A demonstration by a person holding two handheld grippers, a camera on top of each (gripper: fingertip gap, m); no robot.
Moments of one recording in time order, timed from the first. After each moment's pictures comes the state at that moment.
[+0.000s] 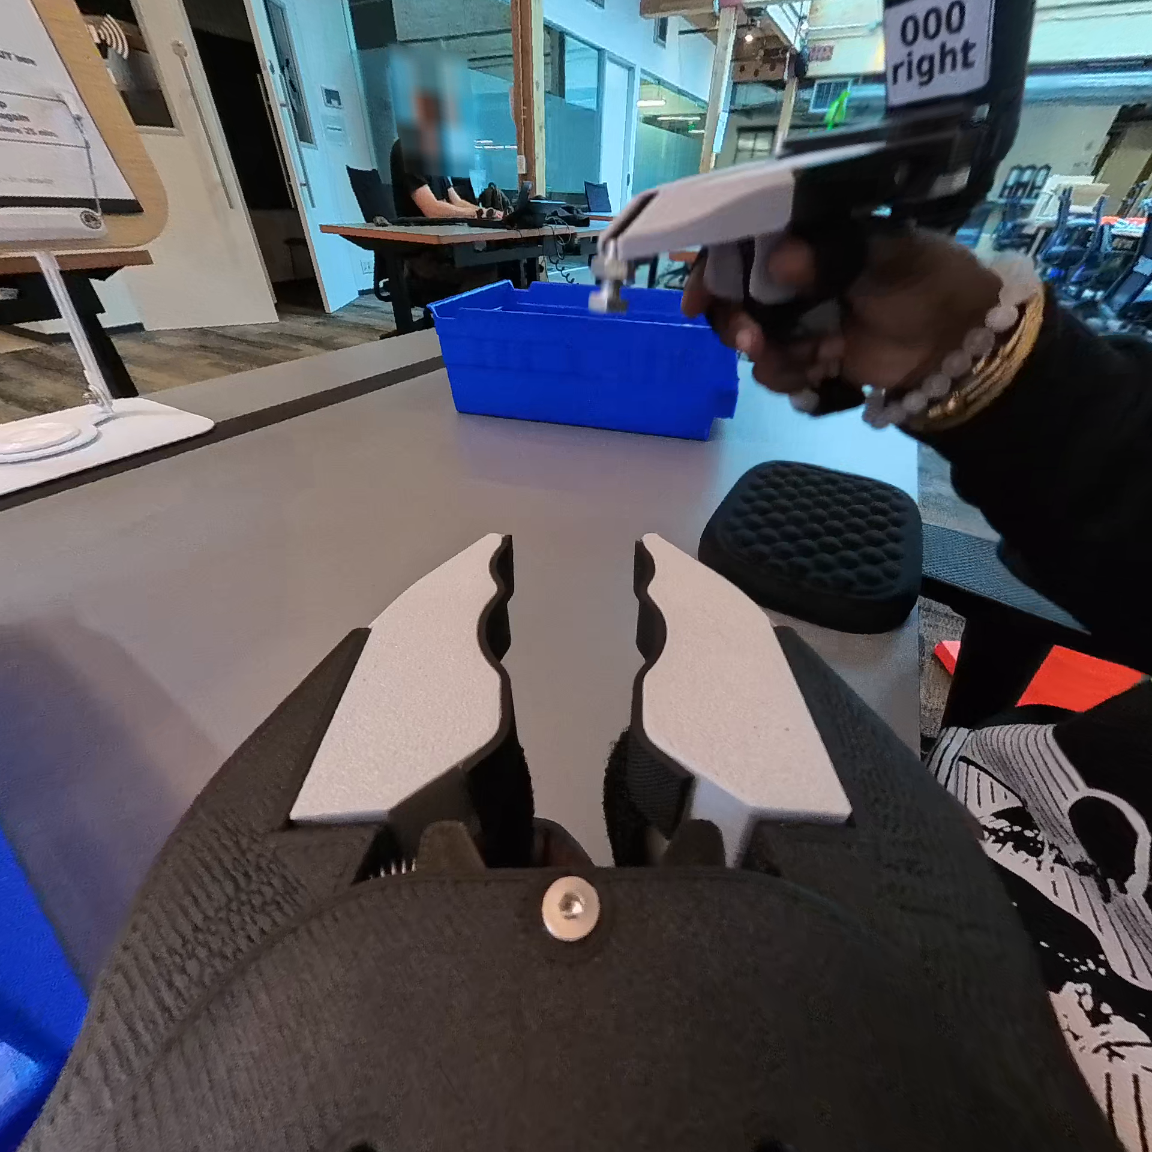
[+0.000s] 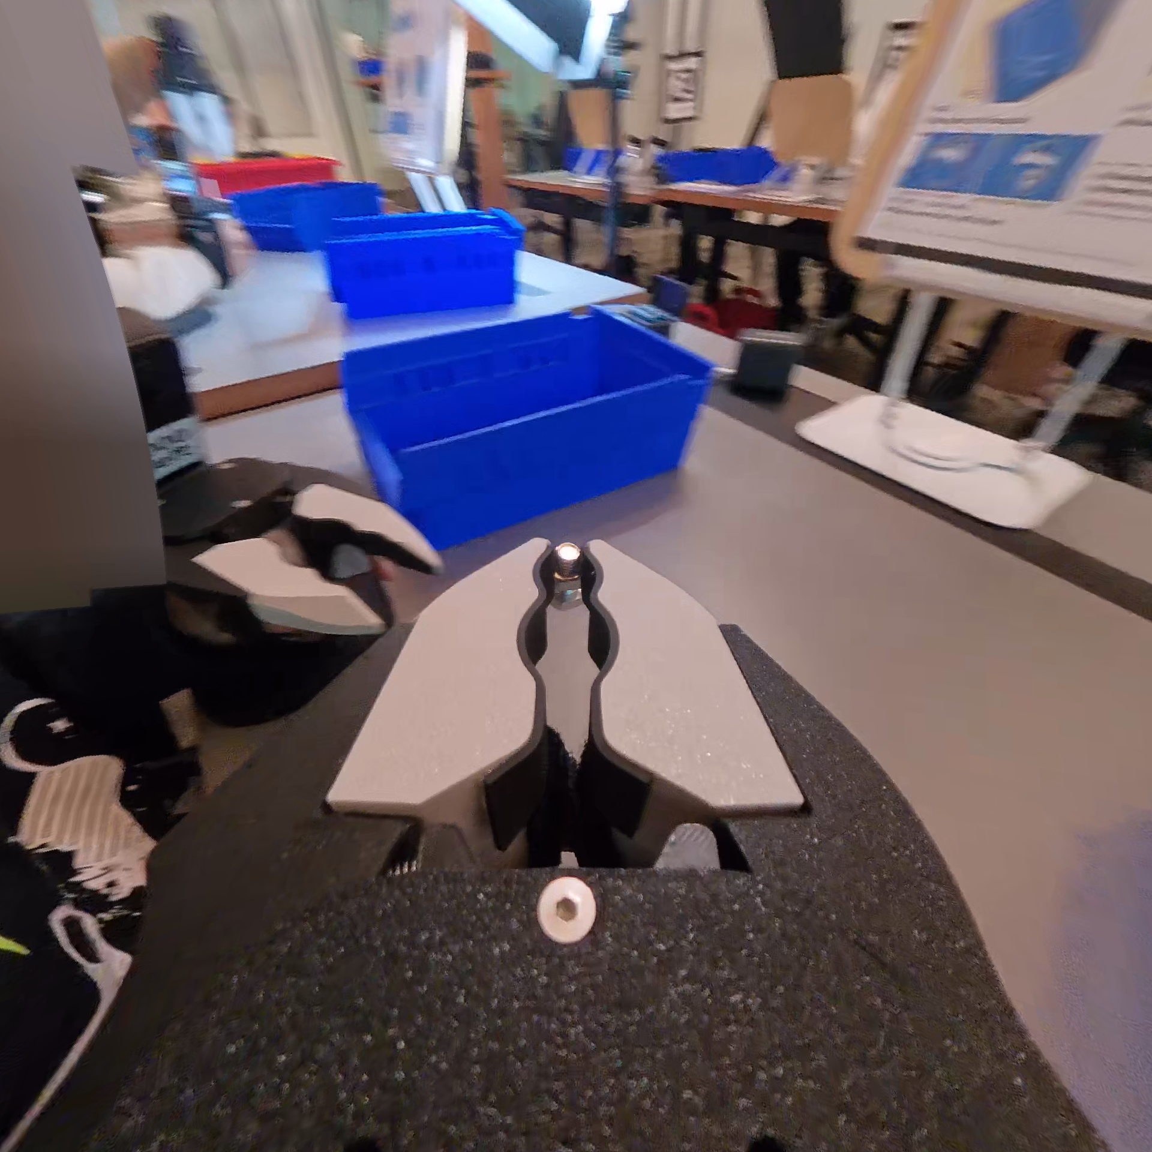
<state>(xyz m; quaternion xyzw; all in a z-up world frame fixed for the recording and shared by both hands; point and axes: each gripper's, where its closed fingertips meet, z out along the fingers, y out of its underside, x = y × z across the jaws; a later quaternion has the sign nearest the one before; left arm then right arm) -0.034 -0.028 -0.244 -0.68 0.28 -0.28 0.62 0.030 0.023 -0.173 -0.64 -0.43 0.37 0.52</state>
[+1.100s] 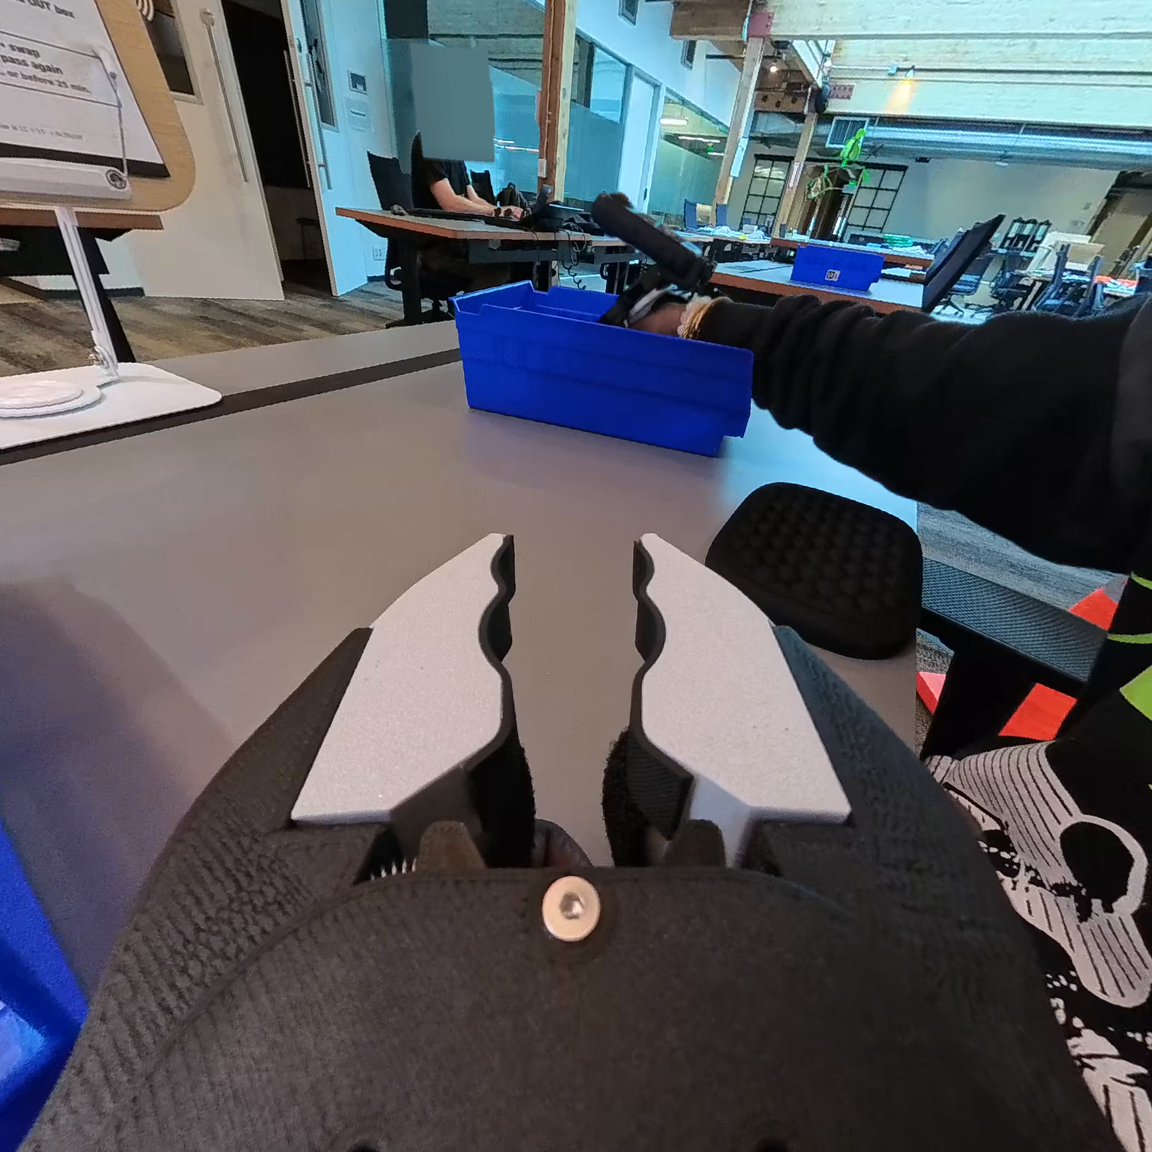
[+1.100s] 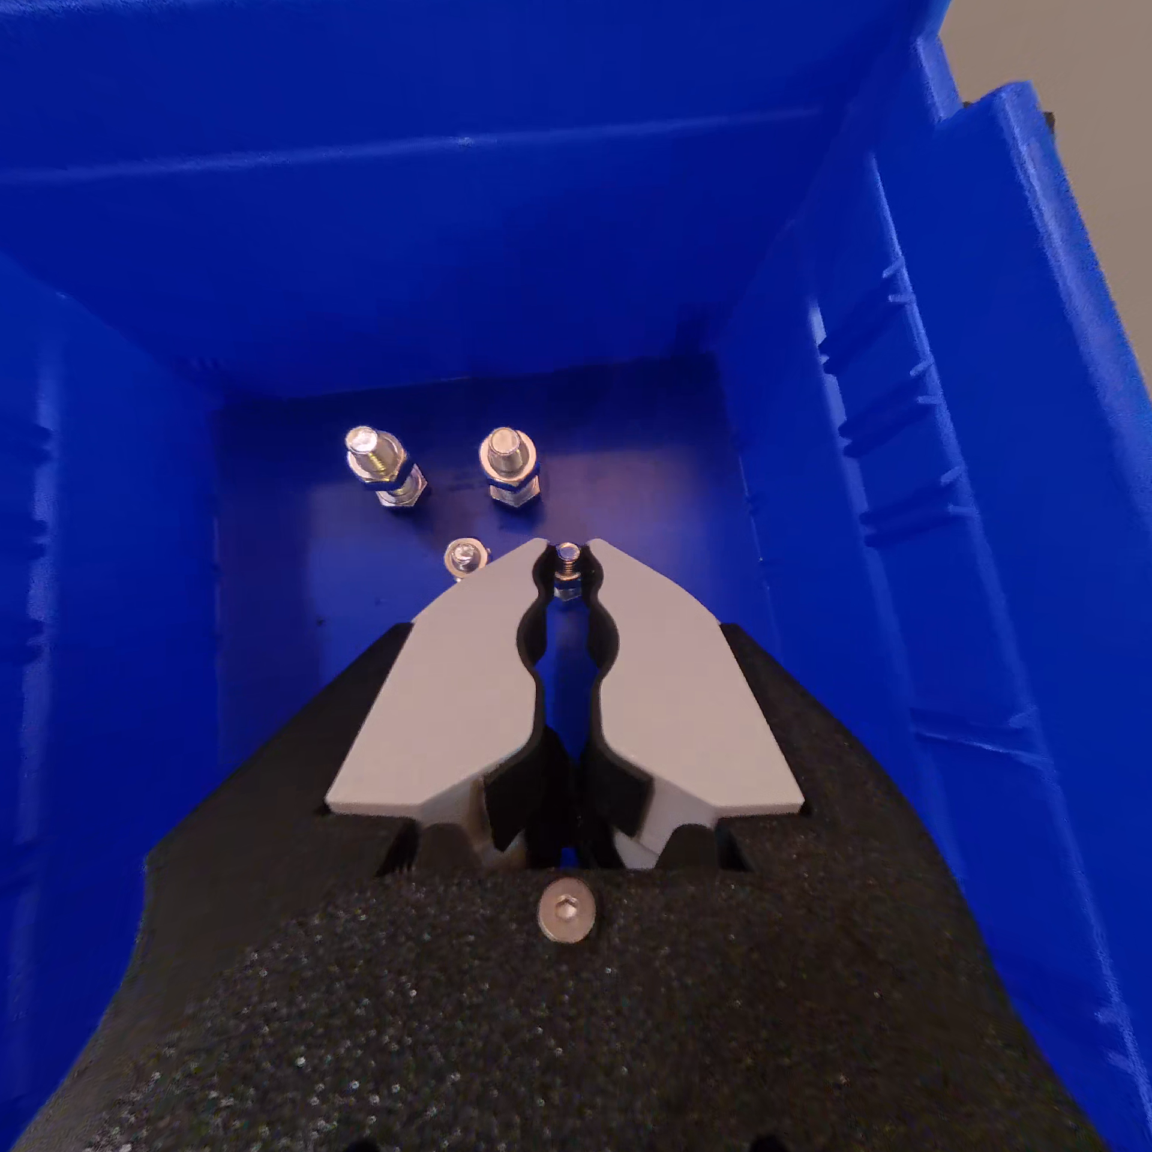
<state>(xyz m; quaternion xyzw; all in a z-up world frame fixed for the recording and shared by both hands) -0.041 -0.021 -0.243 -0.69 0.25 -0.30 0.61 0.307 0.326 -0.328 -0.91 -0.17 0.06 0.36</state>
